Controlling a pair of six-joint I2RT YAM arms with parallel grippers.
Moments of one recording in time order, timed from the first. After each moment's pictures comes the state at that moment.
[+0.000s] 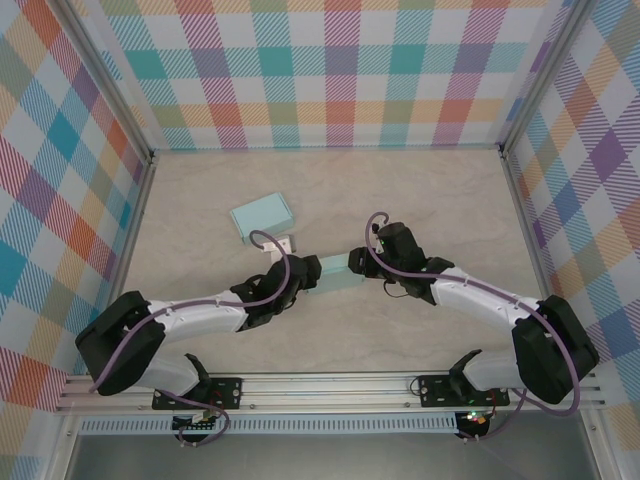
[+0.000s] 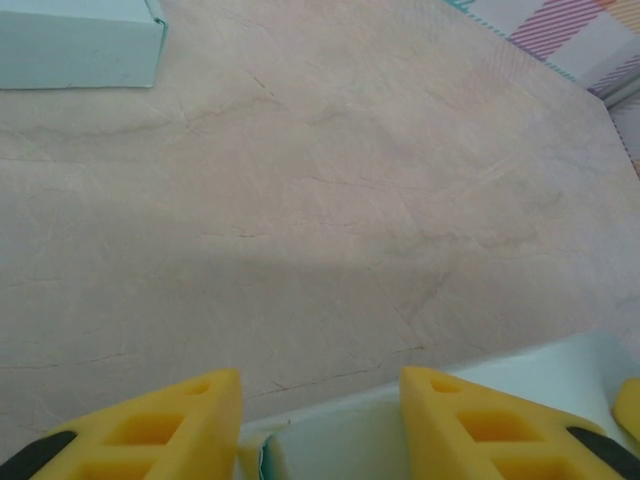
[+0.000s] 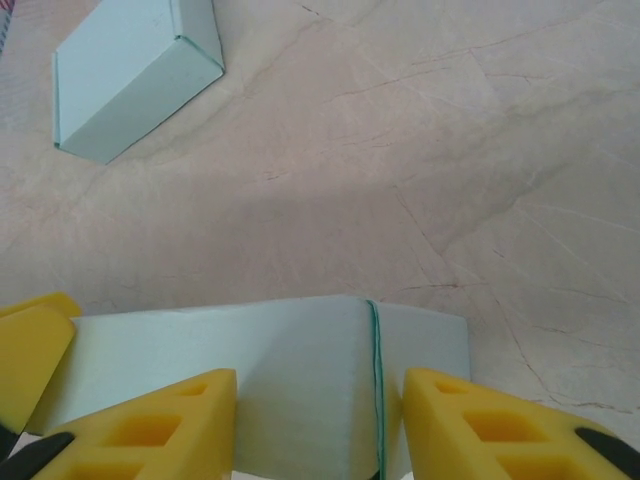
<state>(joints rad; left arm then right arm) -0.87 1.38 0.60 0.18 -0.41 -0.90 0.64 1.32 0.71 -0.12 -0.08 0.66</state>
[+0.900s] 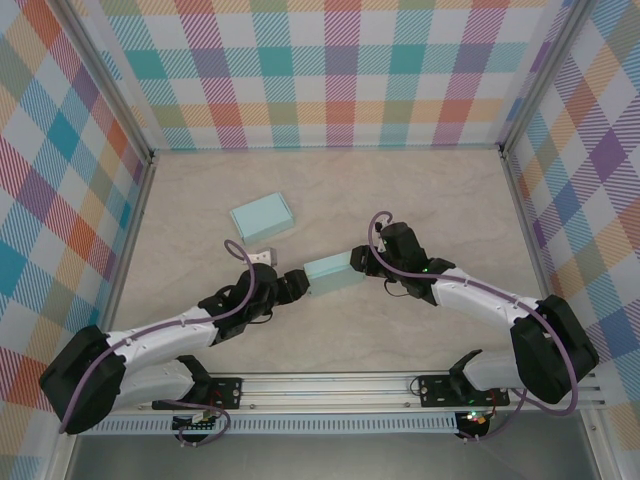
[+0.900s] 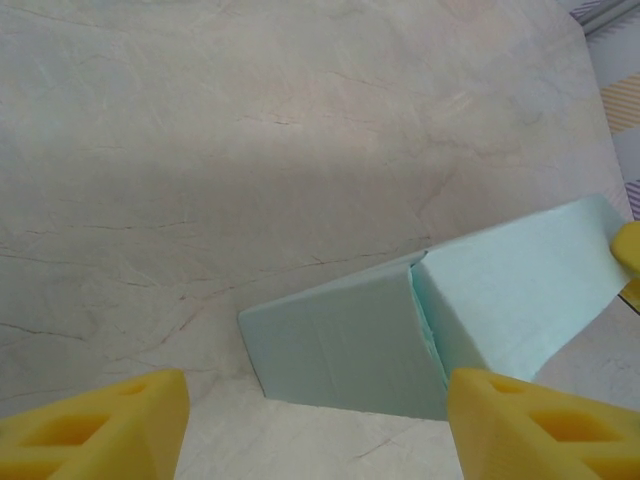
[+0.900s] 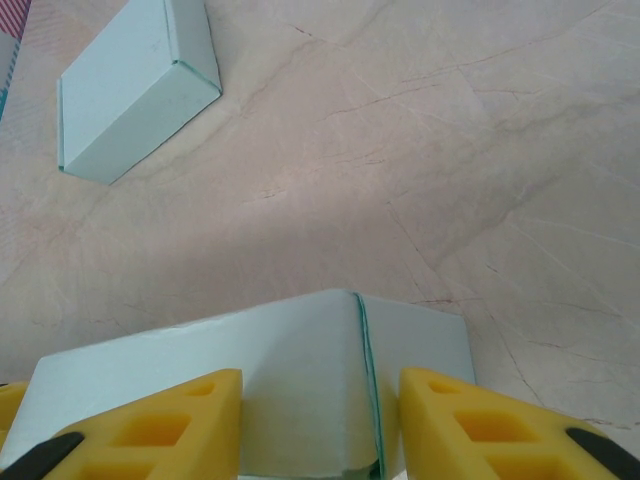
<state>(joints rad) -0.78 1.12 0.43 0.08 -0.15 -0.91 0.62 1.32 0.69 -0.08 -0.08 0.68</state>
